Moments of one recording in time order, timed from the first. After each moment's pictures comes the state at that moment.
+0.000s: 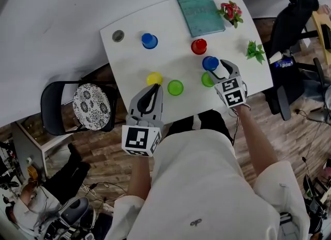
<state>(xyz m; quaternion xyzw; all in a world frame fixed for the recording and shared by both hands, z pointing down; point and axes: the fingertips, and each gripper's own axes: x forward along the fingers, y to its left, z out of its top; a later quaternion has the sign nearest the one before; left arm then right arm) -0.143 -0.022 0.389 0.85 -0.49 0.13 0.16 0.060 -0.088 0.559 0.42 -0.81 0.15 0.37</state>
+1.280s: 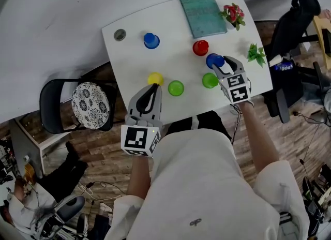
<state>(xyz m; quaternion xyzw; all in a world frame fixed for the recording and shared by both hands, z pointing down) -0.154 -0.023 0.388 0.84 -0.51 0.12 0.16 0.069 -0.112 0.542 0.43 -0.81 0.15 0.37</state>
